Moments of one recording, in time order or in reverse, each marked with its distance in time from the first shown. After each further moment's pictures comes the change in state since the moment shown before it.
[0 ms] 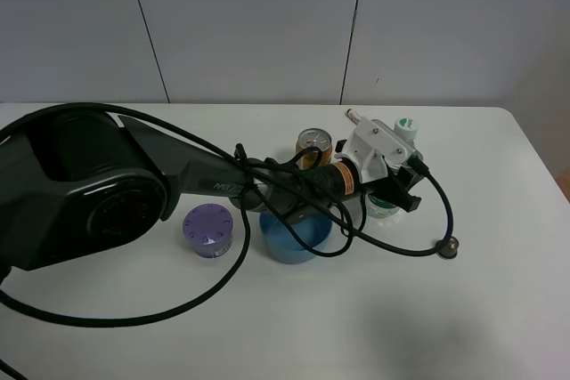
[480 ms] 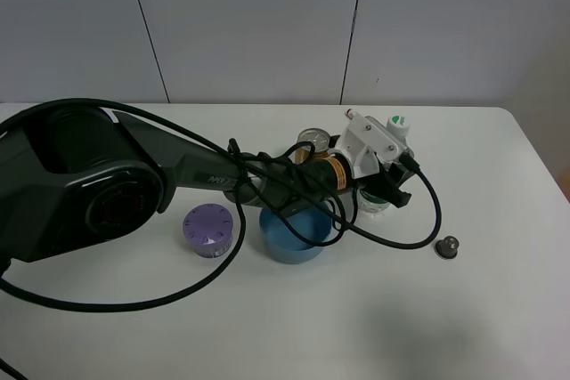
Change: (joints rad) left arm 0.031 0.002 0.000 0.043 0.010 0.004; right arm 0.000 0.000 0.000 0.000 0.000 0.000
